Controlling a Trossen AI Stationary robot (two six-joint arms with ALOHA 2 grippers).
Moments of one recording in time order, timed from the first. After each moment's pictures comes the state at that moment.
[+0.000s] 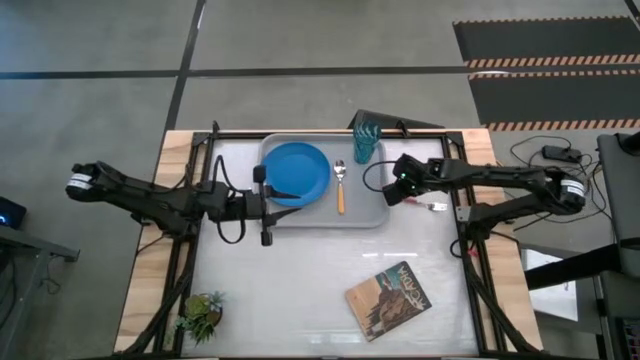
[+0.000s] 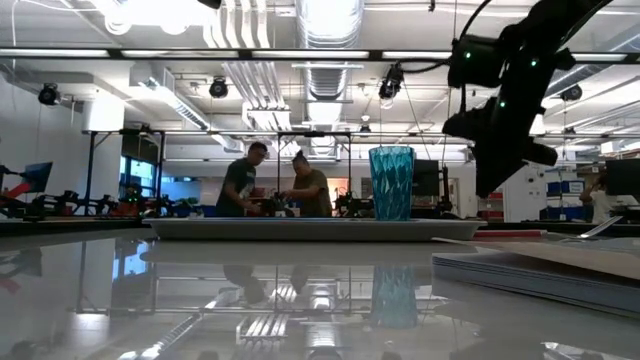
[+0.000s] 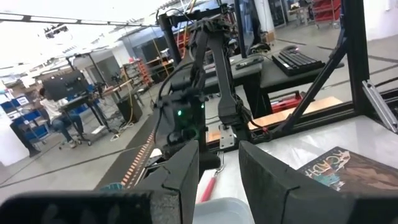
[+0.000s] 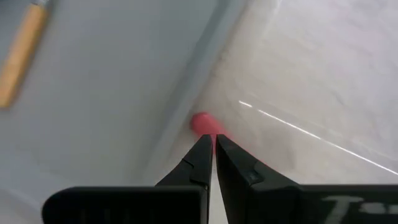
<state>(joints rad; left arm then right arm) -0.16 1.04 0.71 0.38 -0.27 0.36 -0.40 1.24 0.69 -0.61 0.13 0.69</state>
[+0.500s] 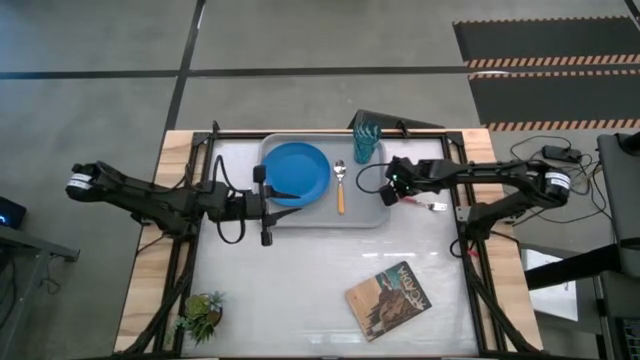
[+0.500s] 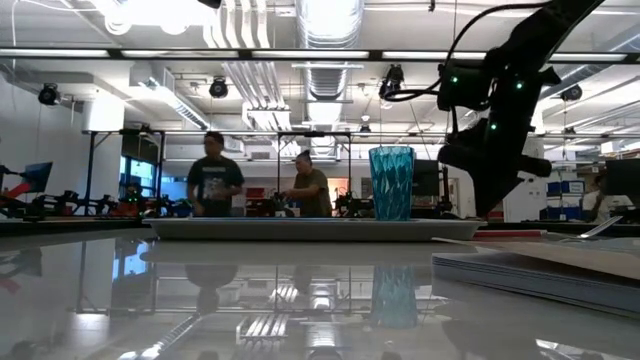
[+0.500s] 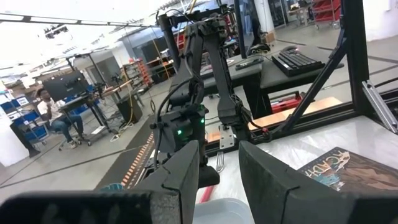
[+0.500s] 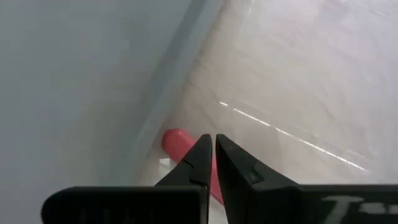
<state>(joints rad) -0.16 1.04 0.71 0.38 -0.27 0.36 -0.41 1.37 0.69 -0.56 0.21 0.66</state>
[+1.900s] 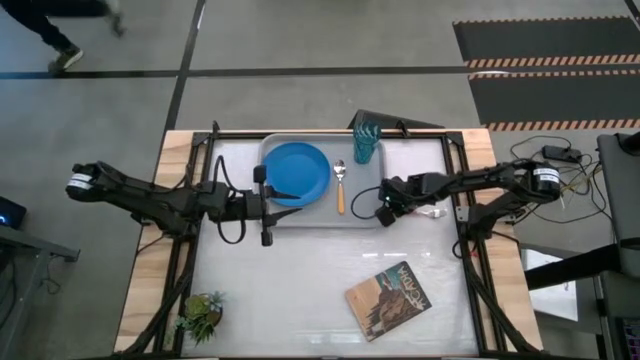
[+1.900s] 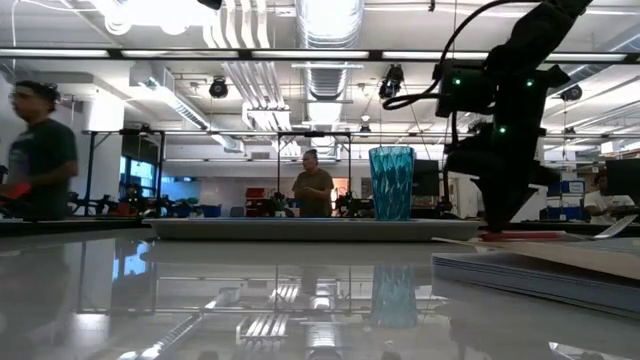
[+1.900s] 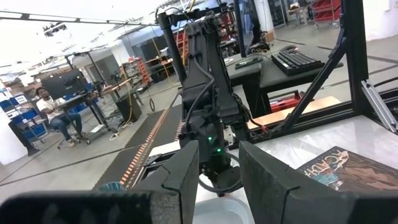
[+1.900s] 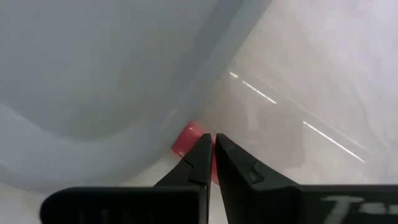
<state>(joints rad) -0.16 1.04 0.71 0.38 -0.27 0.35 -0.22 1.47 0.69 -0.61 0.11 0.75</state>
